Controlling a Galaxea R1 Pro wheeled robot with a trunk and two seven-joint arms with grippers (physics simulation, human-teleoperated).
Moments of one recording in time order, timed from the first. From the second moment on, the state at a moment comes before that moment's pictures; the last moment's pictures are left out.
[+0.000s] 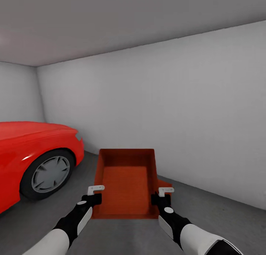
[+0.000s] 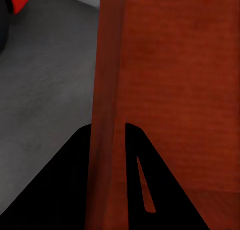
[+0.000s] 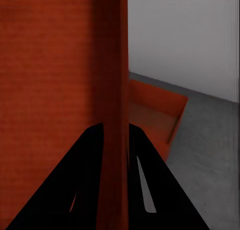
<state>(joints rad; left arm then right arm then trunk) -0.61 -0.02 -0.15 -0.48 0.21 0.13 0.14 -0.71 0.13 0.50 -0.16 -0.42 -0.25 -0.22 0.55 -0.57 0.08</state>
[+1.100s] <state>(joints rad) -0.61 -0.01 -0.15 -0.48 0.21 0.13 0.14 -0.71 0.13 0.50 -0.16 -0.42 -0.25 -0.22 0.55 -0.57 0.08</state>
